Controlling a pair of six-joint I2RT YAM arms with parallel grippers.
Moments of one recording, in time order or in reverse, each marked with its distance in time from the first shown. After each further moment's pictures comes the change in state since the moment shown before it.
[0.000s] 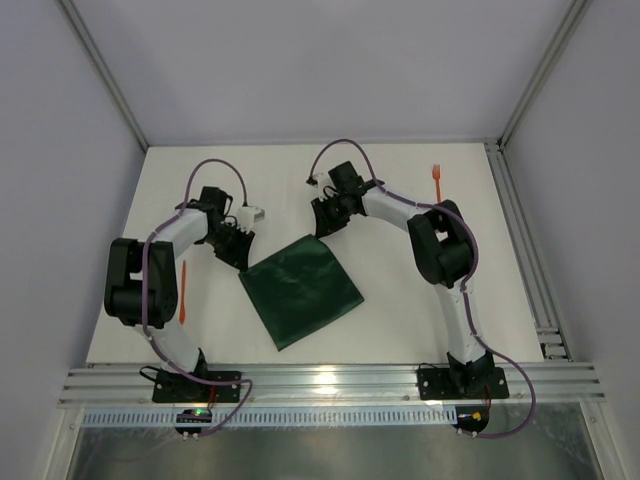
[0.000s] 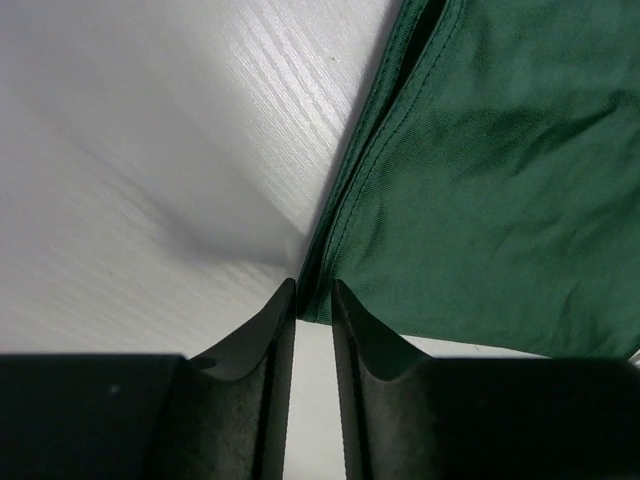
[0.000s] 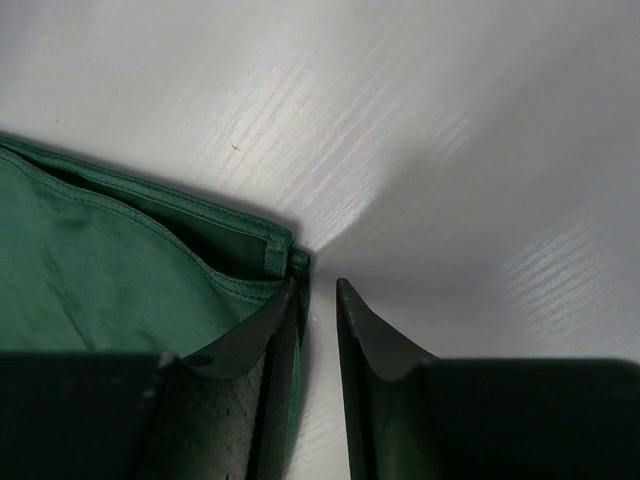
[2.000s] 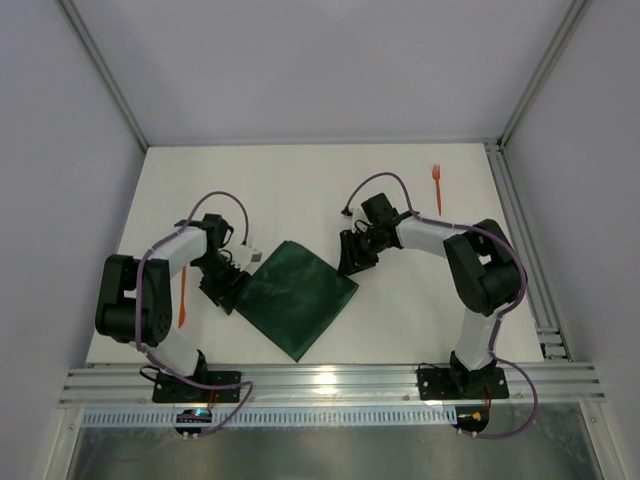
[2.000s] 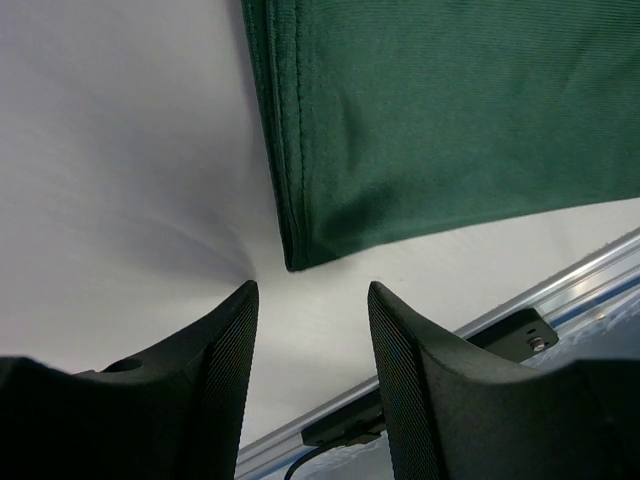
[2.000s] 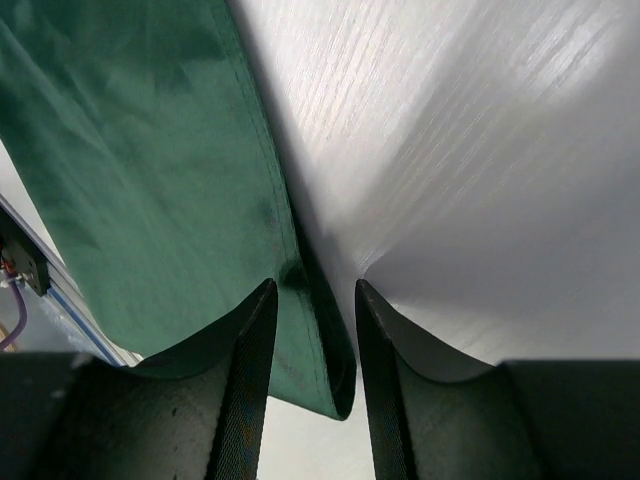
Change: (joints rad) left arm -0.026 -0.150 -0.169 -0.275 -0.170 0.109; right arm -0.053 -0.353 -0.566 0.089 -0.132 0.242
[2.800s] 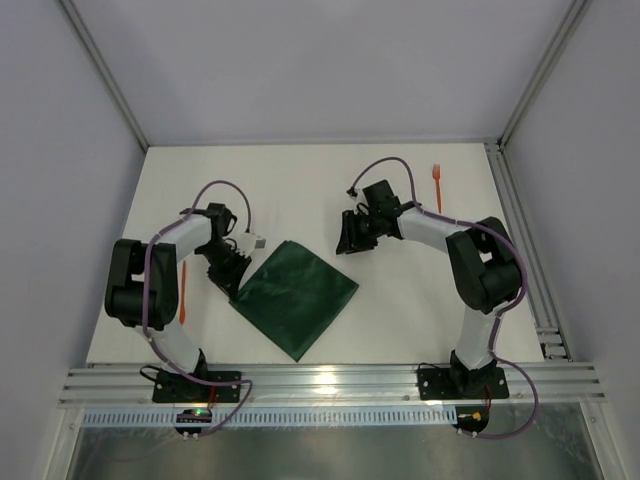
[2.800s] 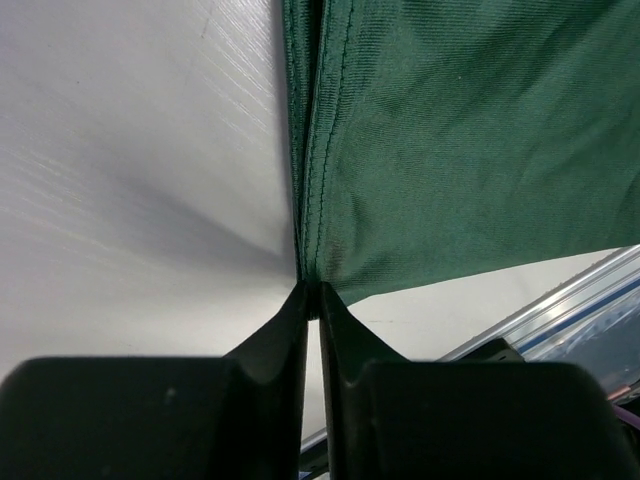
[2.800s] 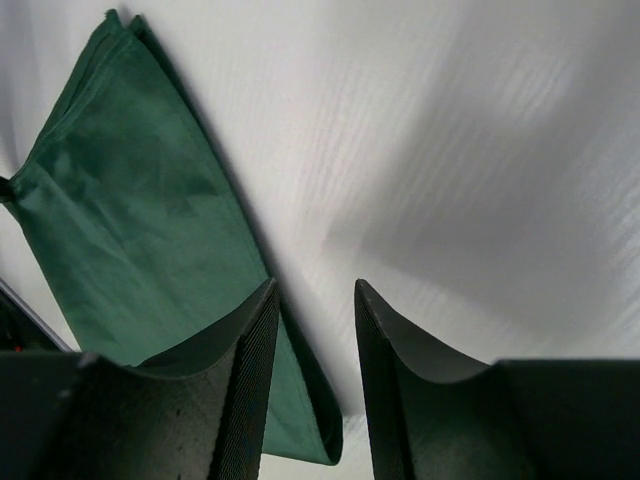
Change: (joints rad) left arm -0.003 0.143 0.109 0.026 0.064 -0.050; right arm -0.031 -0.002 0.050 0.080 0.125 0.121
